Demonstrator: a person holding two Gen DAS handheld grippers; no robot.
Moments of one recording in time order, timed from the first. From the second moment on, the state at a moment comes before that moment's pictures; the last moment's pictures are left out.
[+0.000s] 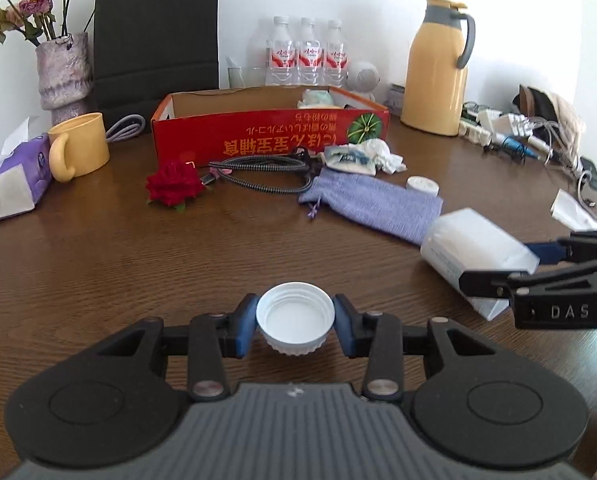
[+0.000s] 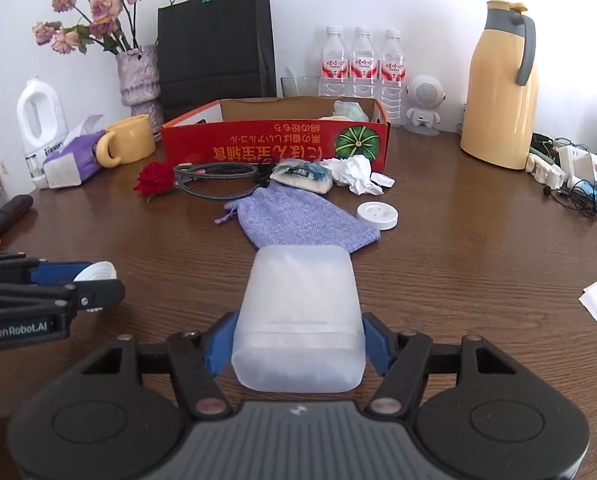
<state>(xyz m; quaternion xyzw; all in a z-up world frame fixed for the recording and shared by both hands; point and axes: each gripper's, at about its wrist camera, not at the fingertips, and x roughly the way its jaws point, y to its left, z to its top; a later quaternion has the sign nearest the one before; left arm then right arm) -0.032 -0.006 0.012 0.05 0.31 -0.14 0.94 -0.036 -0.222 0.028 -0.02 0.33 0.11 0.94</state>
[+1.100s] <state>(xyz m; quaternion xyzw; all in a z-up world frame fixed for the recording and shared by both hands) 0.120 0.013 0.139 -0.01 0.21 -0.14 0.97 0.140 -0.214 0.148 -0.01 0.26 0.15 0.95</state>
